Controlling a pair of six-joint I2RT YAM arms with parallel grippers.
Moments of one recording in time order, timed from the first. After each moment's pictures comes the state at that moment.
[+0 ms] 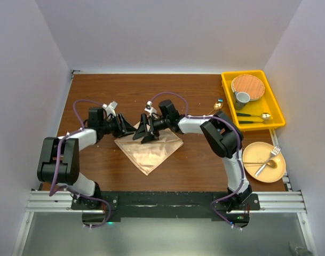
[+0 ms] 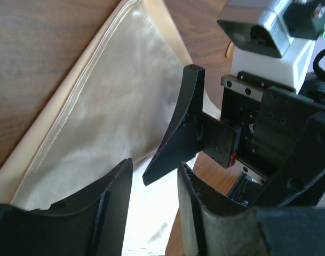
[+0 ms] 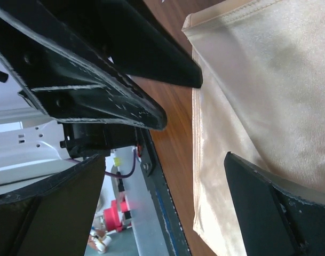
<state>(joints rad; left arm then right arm) -0.04 1.54 0.67 0.12 0.77 -0.60 0.70 2.15 1.32 0.22 -0.91 0.86</state>
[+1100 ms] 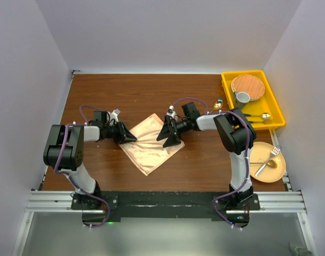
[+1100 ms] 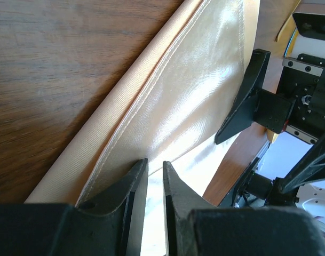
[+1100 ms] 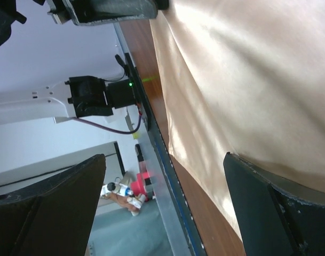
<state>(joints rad) -0.03 1.73 0.69 0.03 0.75 -0.54 0.48 2.11 1.14 0.06 -1.13 0.70</state>
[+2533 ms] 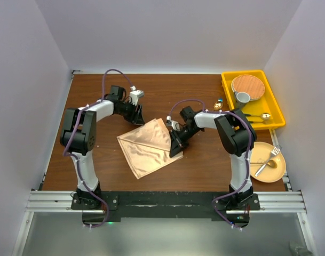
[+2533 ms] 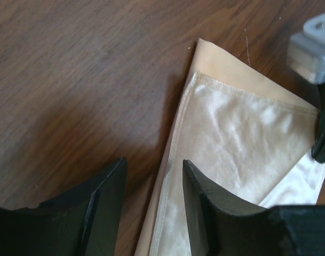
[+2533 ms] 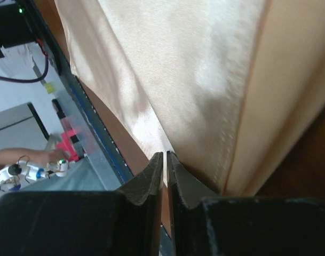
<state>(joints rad) -0.17 1.98 1.27 -0.34 0.68 0.22 0.49 2.08 1.23 -0.63 -0.89 0.03</state>
